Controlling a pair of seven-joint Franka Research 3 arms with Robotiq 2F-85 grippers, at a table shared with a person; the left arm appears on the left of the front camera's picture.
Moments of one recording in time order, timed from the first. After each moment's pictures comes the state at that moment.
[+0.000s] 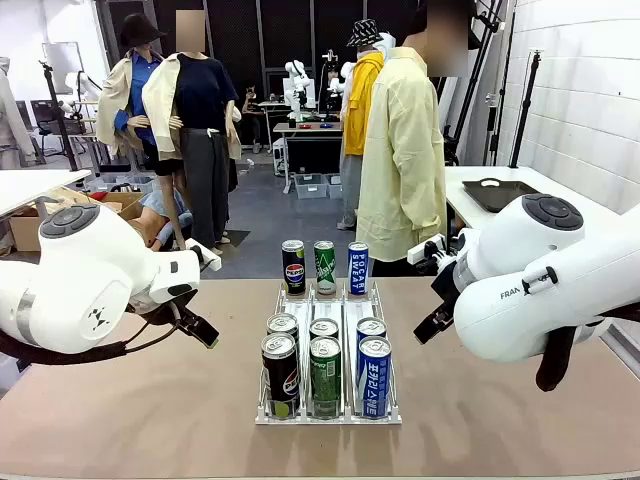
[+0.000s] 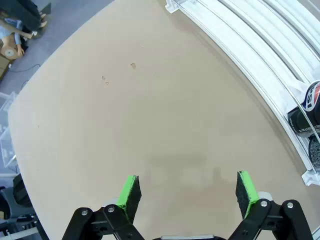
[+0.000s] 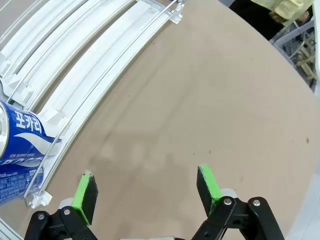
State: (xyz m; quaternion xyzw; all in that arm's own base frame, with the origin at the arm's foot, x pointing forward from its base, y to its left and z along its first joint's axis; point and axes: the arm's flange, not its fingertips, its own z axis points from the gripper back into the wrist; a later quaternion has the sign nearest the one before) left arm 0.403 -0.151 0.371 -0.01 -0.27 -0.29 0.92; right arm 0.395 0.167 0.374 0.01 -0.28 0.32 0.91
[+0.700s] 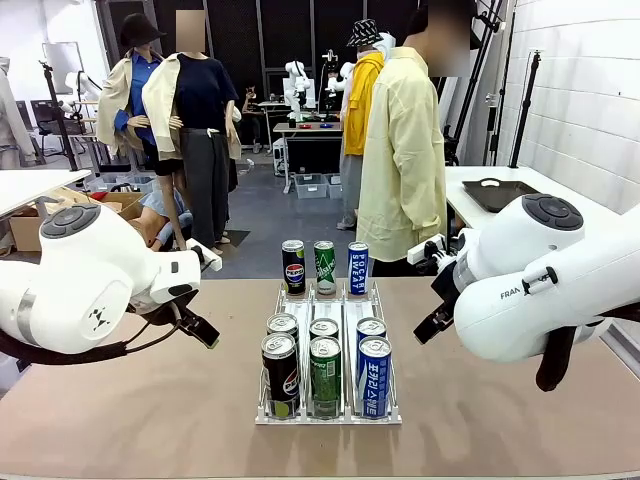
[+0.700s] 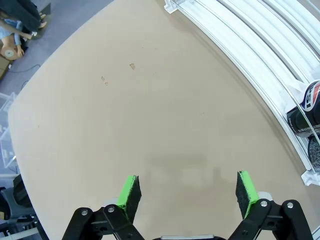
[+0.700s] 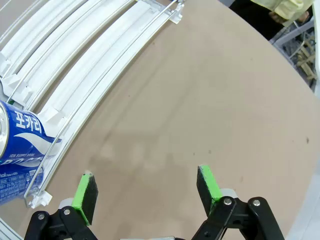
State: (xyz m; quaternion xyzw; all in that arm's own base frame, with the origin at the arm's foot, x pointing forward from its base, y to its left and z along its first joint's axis) left arm 0.402 -0.152 0.371 -0.01 -0.27 -0.30 0.92; right arm 0.395 0.167 0.374 0.01 -0.28 0.32 0.91
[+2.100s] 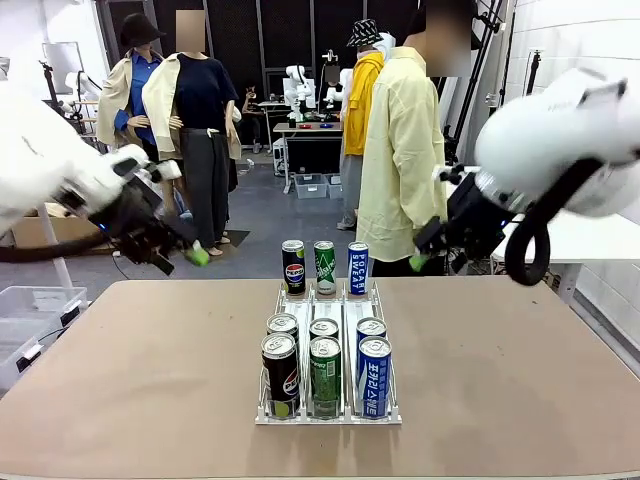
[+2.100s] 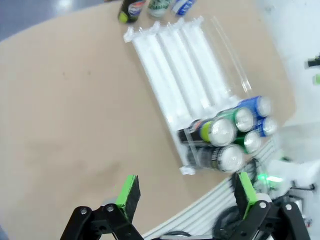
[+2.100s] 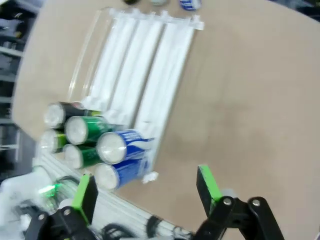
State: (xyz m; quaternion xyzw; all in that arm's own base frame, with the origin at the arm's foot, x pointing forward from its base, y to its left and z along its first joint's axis) left arm 0.421 -0.093 0.529 -0.30 -0.17 -0.16 0.93; right arm 0.425 0.137 0.520 0.24 -0.16 0.14 0.95
